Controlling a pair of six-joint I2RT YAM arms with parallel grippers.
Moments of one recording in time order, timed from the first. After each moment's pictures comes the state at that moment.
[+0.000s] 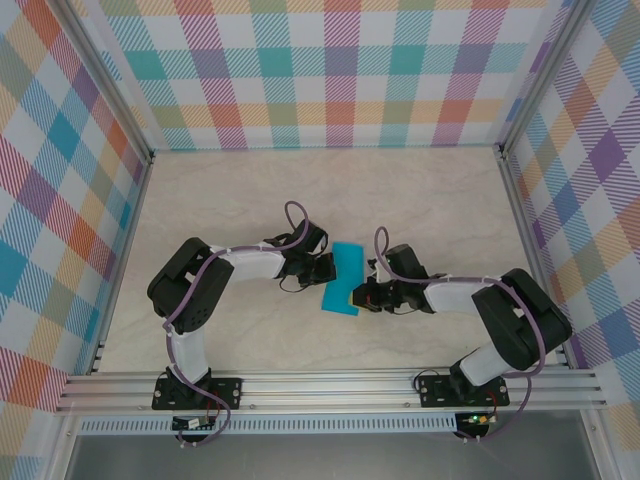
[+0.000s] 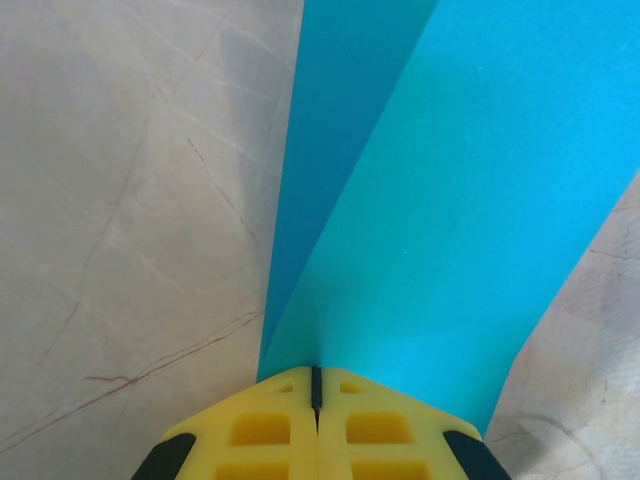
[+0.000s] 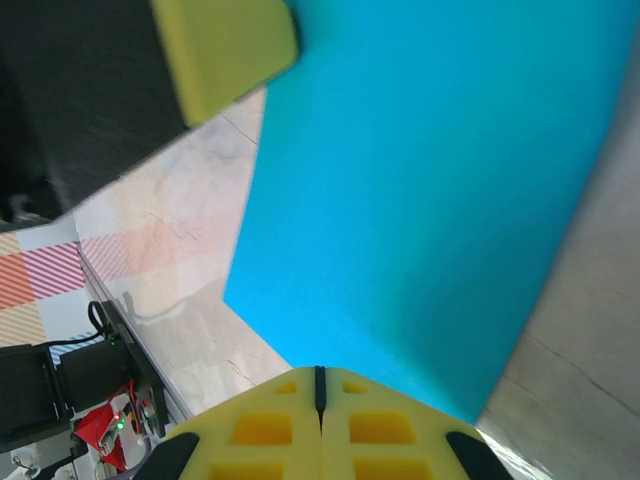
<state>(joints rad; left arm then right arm) -0.69 1.88 1.05 -0.19 0.29 -0.80 0.55 1.52 0.48 0.11 -0.68 0.79</state>
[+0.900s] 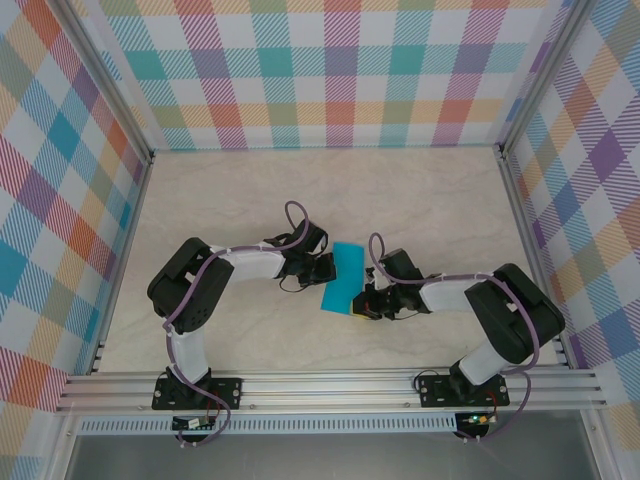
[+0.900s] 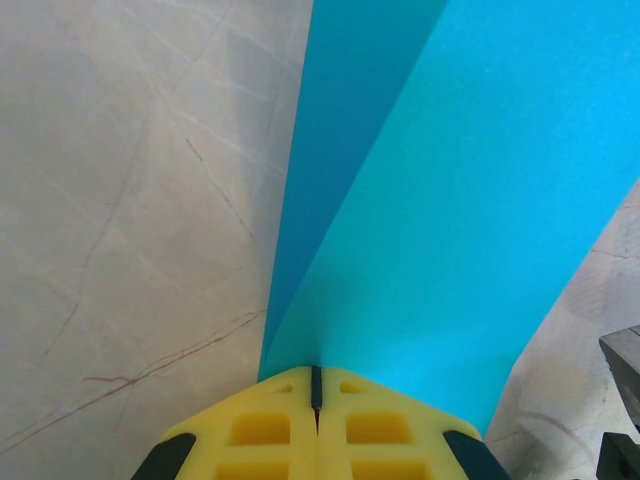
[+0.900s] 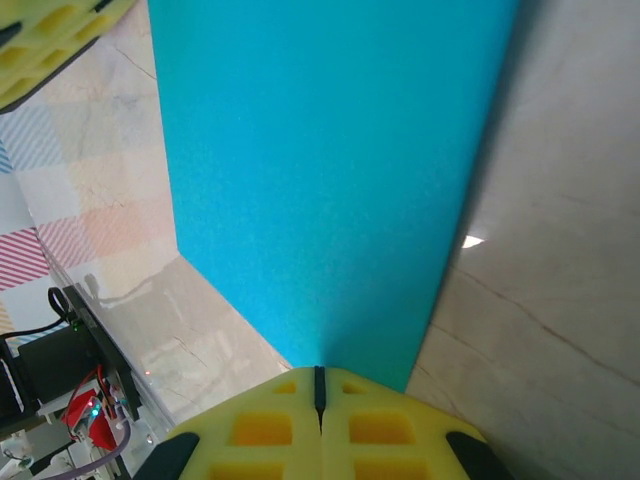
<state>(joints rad) -0.69 1.88 1.05 -0.19 0.29 -0.80 0.58 1.56 0.50 0.03 -0.67 0.78</state>
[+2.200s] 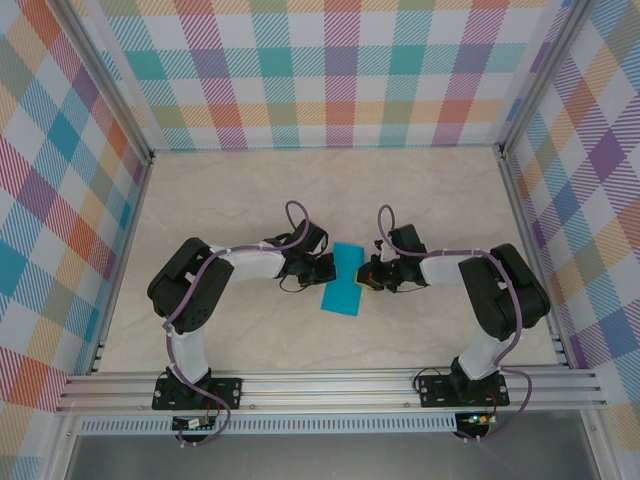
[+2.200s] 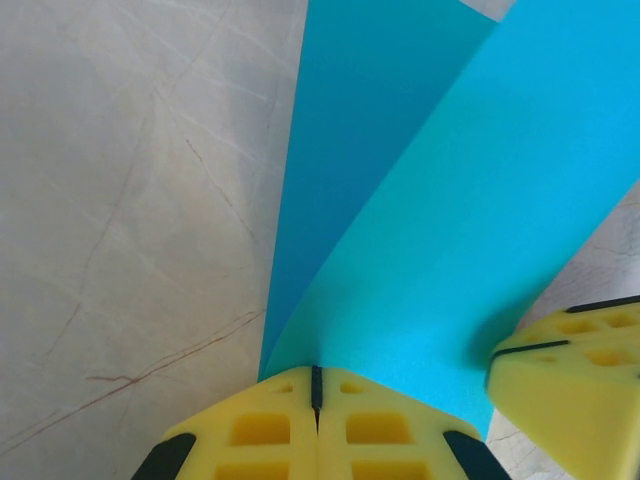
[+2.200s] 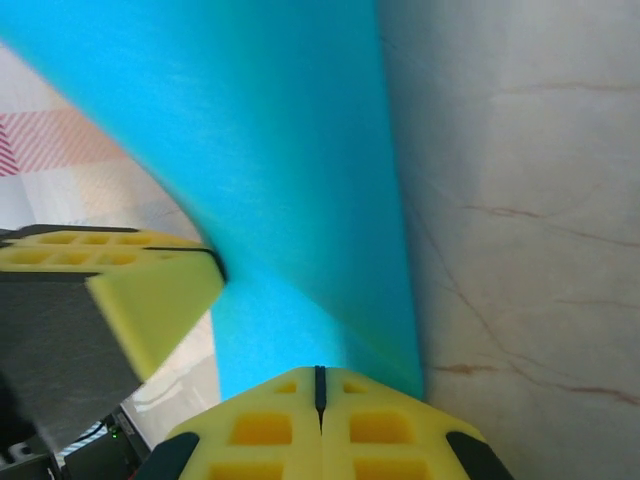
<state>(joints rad) -0.69 1.88 1.05 -0.20 0.29 -0.79 0.42 1.70 0.71 0.00 -0.66 0.75</state>
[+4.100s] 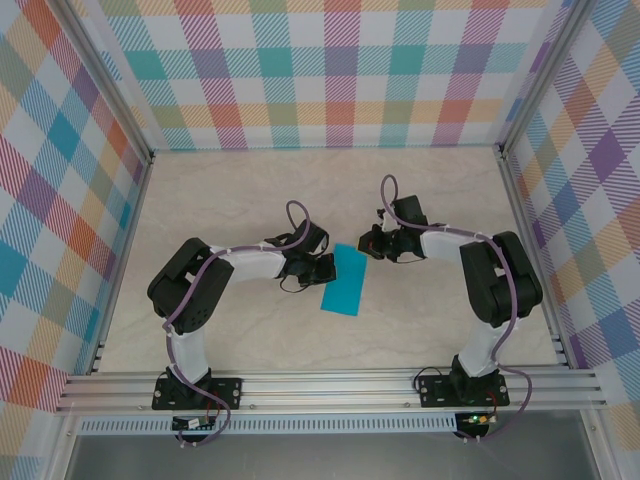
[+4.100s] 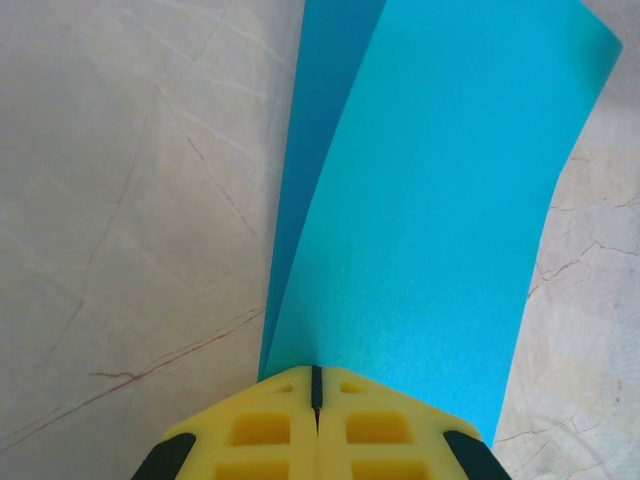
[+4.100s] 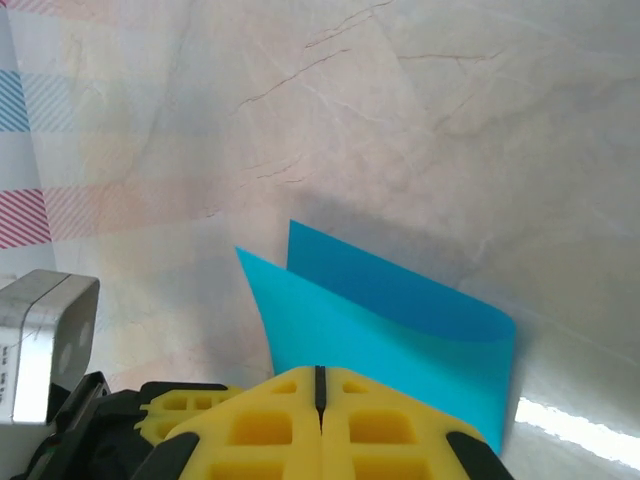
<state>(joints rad) -0.70 1.88 1.05 -0.21 0.27 -0.78 0.34 1.80 0.96 -0.11 -0.62 0.67</state>
